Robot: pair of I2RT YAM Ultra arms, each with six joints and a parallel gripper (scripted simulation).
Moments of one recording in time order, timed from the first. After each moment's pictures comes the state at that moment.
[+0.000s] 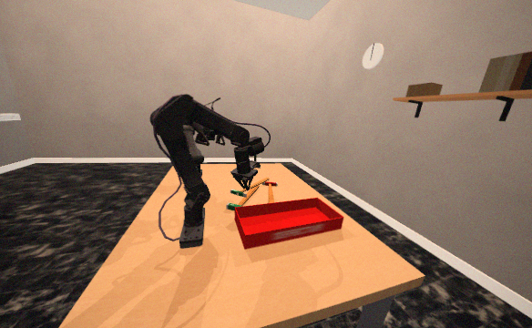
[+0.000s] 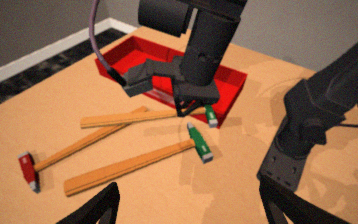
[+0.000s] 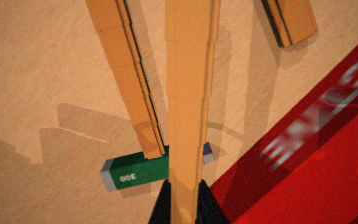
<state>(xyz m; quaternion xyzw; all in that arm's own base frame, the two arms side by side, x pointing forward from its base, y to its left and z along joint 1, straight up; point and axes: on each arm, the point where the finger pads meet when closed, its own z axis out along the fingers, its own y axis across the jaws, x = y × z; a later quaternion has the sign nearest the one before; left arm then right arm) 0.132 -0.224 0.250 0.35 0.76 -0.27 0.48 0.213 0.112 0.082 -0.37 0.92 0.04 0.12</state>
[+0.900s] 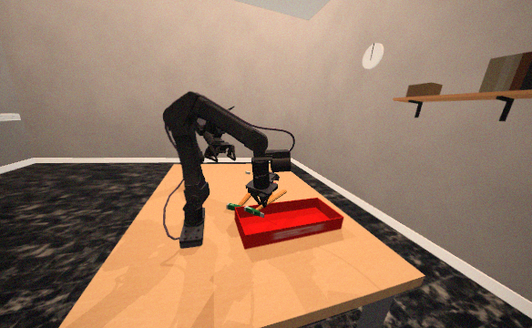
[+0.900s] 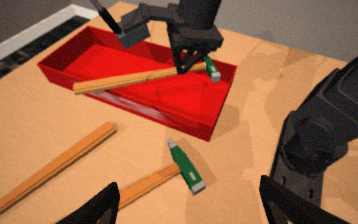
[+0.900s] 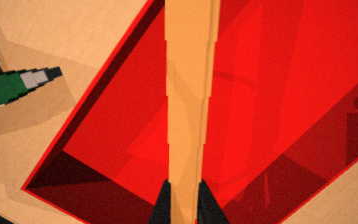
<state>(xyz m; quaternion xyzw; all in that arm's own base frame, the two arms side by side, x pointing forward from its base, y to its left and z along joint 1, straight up) 0.176 -0.323 0.195 0.41 0.75 -0.28 0.44 0.250 -0.034 0.078 -0.36 0.93 0.04 0.11</state>
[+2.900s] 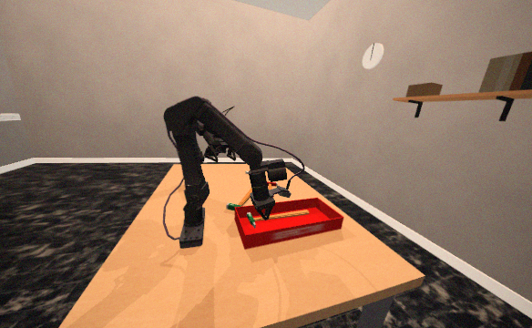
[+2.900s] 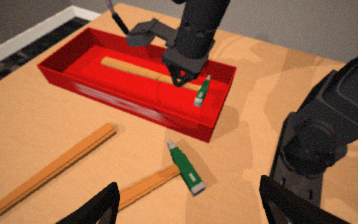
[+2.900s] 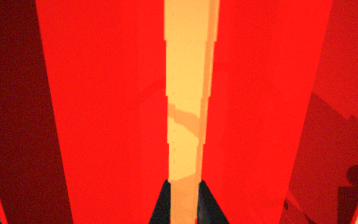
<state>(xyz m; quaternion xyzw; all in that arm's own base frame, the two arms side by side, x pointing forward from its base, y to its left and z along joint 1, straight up) 0.176 -0.324 0.196 0.41 0.75 -0.28 0.44 0.261 -0.047 0.032 -0.04 0.99 0.01 0.13</state>
